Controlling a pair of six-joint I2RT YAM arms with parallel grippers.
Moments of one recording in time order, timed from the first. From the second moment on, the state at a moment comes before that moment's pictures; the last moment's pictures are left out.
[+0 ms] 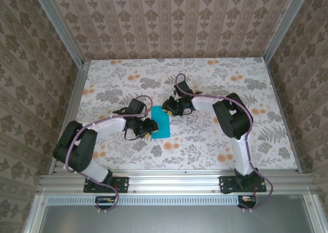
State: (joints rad) left arm -0.55 1.54 0.76 -0.37 0.43 -0.82; right arm 0.51 2.14 1.36 -0.17 -0.47 1.00
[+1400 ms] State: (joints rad) left arm -0.56 1.58 0.81 -0.44 0.39 -0.86; right arm 0.50 2.08 1.36 -0.24 -0.48 0.87
